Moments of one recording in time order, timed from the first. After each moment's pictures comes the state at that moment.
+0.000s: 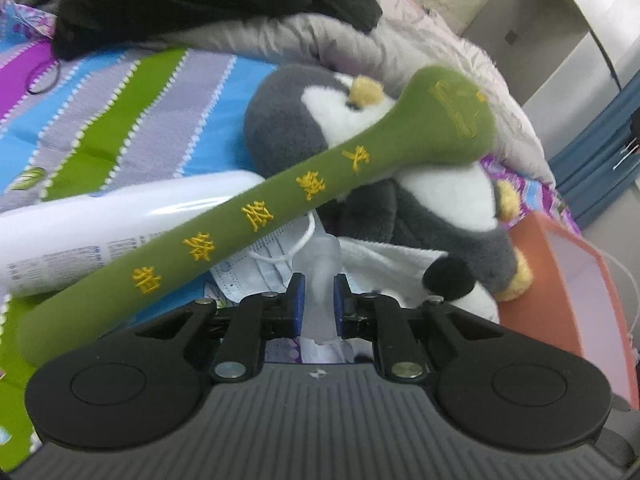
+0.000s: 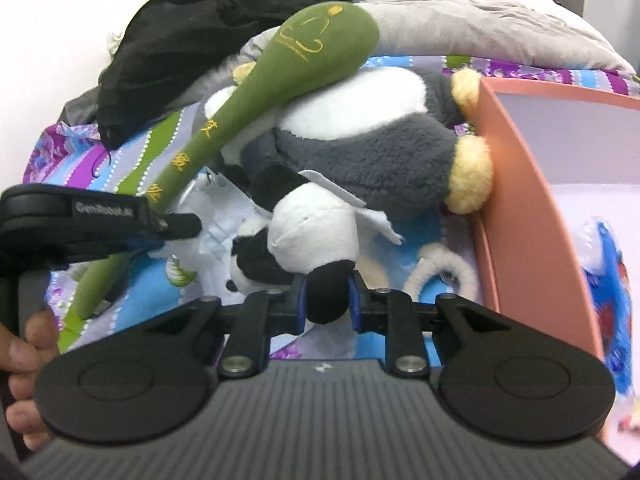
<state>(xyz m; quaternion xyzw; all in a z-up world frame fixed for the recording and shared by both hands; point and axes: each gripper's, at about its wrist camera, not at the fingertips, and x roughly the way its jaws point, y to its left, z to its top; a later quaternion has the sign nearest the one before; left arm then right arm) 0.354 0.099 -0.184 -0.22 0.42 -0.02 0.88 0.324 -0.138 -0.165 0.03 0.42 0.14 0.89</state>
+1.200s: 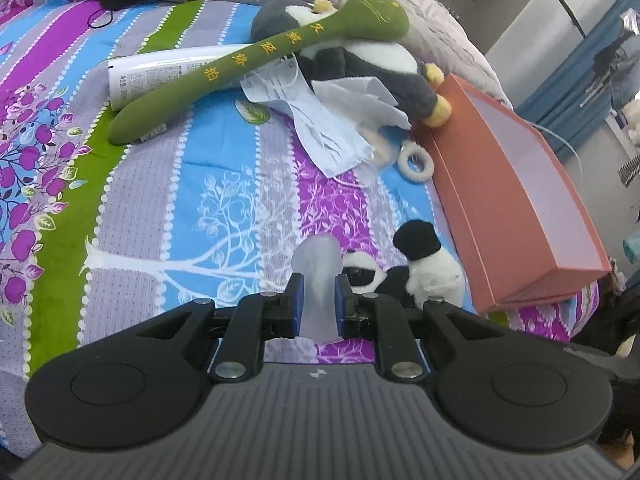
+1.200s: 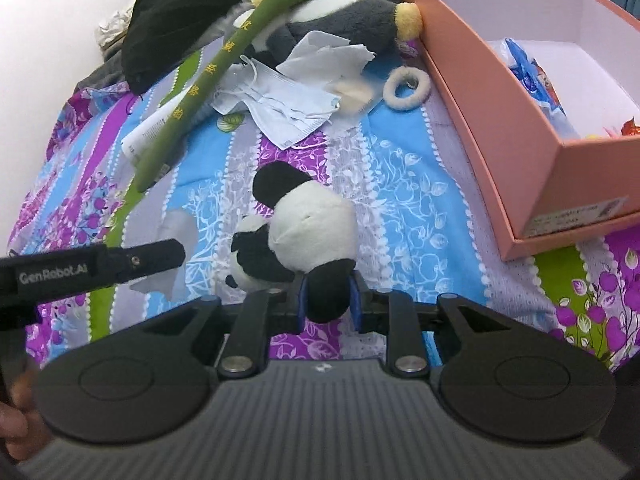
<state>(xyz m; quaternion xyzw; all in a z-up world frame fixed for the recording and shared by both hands) 0.129 0.071 -0.166 -0.18 0.46 -0.07 0.87 0.145 -0.149 -0.174 0.08 0.48 0.11 0.87</state>
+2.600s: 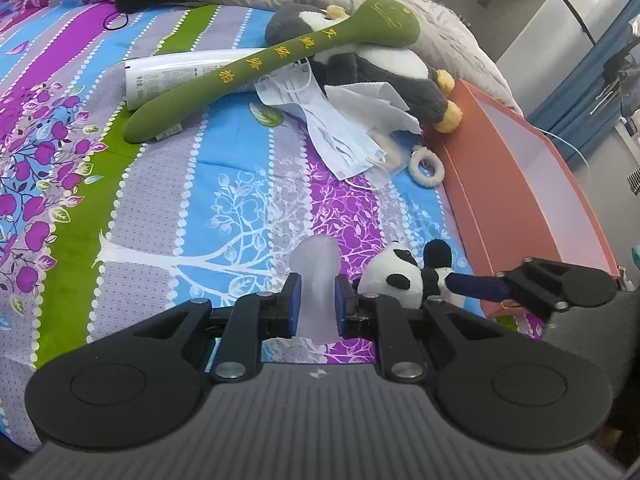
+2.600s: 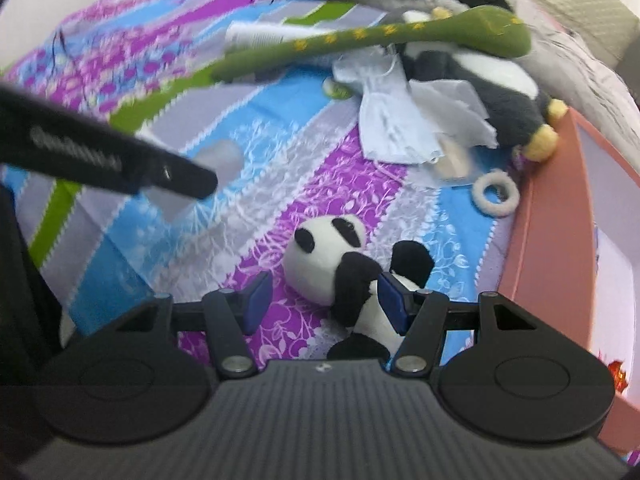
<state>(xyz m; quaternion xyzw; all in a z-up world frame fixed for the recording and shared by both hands) 0.123 0.073 -0.166 -0.18 0.45 -0.04 0.87 0.157 -0.094 -0.177 -0.25 0.43 0.27 0.82</state>
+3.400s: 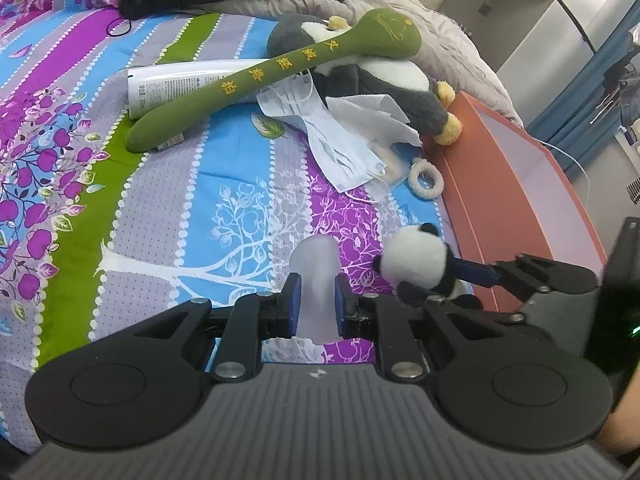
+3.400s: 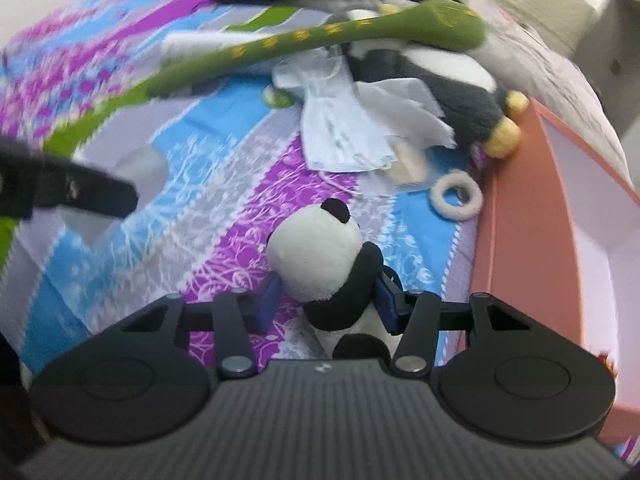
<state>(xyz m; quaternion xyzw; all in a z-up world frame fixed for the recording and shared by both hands) 0.126 0.075 -0.160 -0.19 0.44 -0.04 0.88 0.178 -0.106 -0.176 -0.19 0.41 0.19 0.87</state>
